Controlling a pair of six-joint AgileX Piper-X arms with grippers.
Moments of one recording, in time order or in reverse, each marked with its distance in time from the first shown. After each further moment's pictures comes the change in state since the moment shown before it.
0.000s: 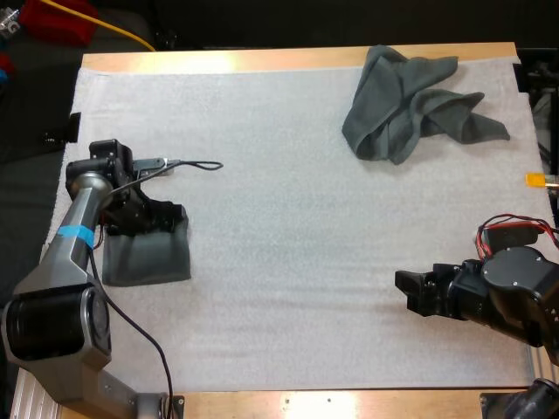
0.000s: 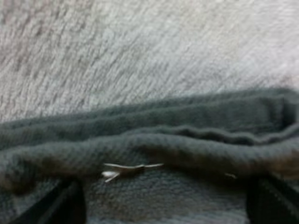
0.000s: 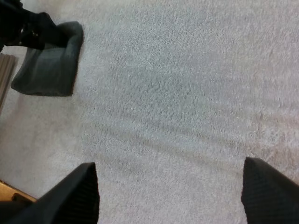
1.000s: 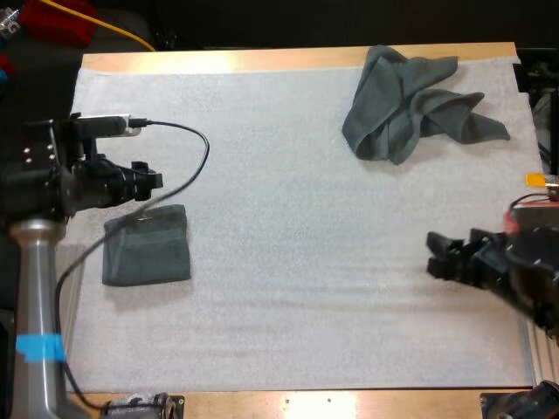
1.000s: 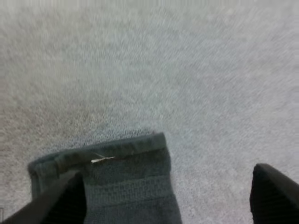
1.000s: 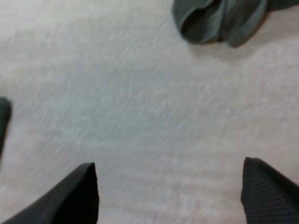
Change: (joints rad) left arm -0.001 -0.533 -0.113 0.166 0.123 0.000; right arm -0.234 0.000 0.000 -0.055 0.114 -0.165
